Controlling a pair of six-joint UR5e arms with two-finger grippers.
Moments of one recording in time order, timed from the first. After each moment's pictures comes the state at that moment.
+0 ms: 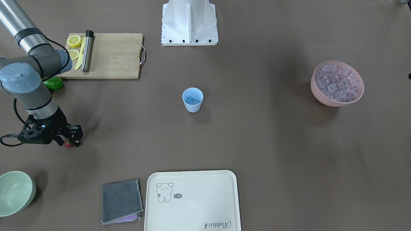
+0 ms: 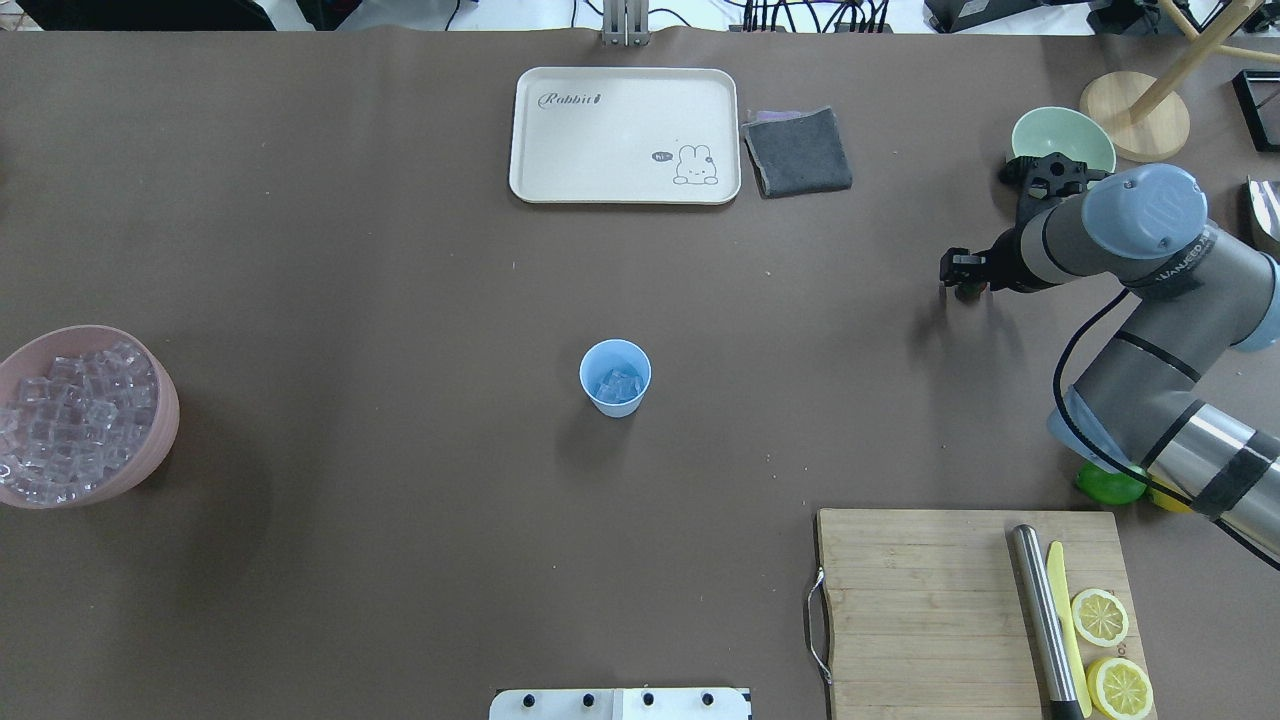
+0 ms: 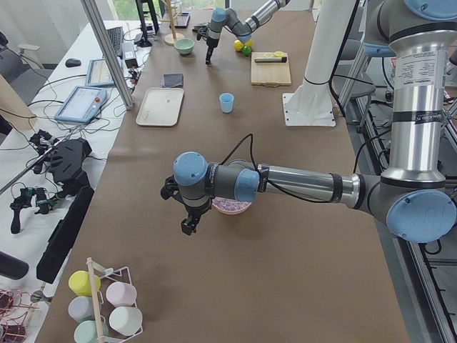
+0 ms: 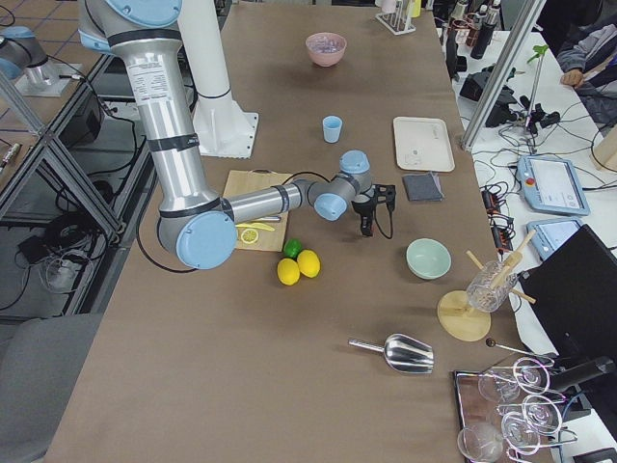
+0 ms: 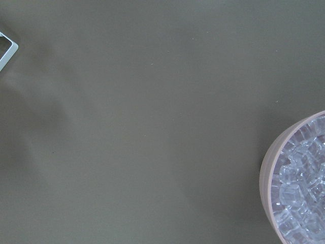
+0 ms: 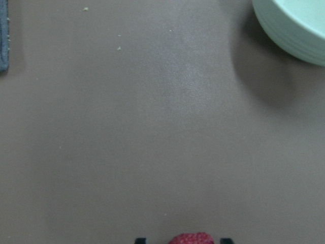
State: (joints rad) left arm -1.51 -1.53 -1.72 -1.59 -2.41 0.34; right arm 0.85 -1.32 1.48 -0.97 1.88 1.07
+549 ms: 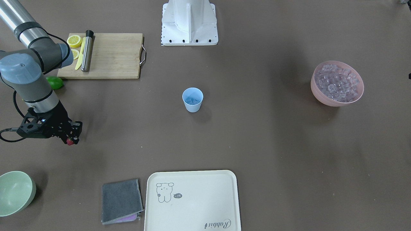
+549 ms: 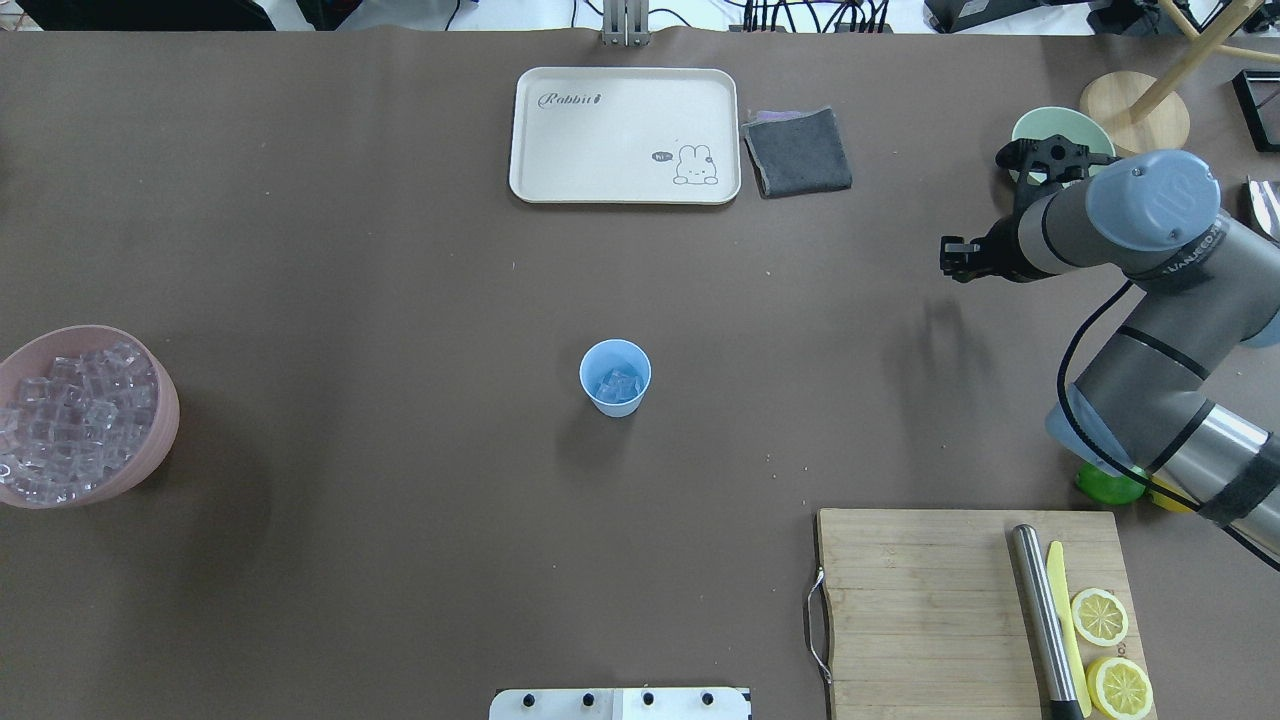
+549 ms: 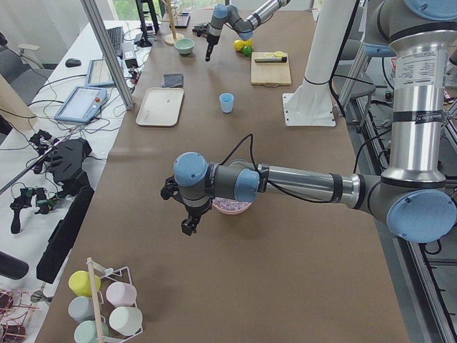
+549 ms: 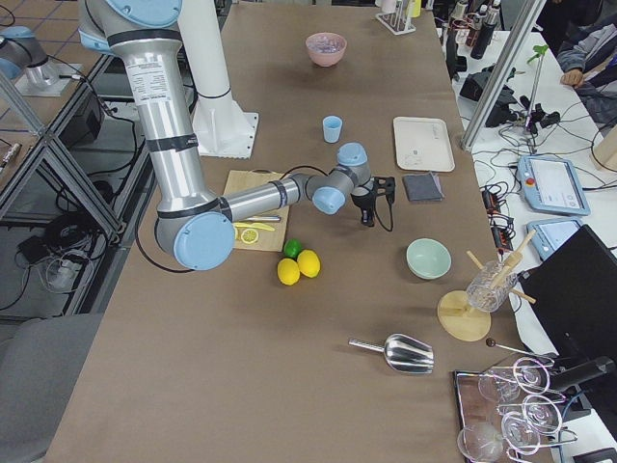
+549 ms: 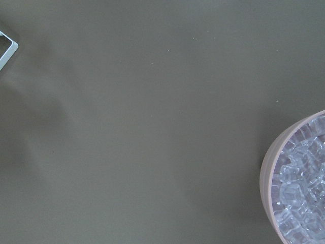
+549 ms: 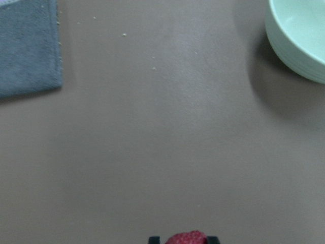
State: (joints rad) left arm -1.51 -1.53 -1.71 -1.59 -2.41 0.34; right arm 0.84 -1.33 1.64 -1.08 1.86 1.10
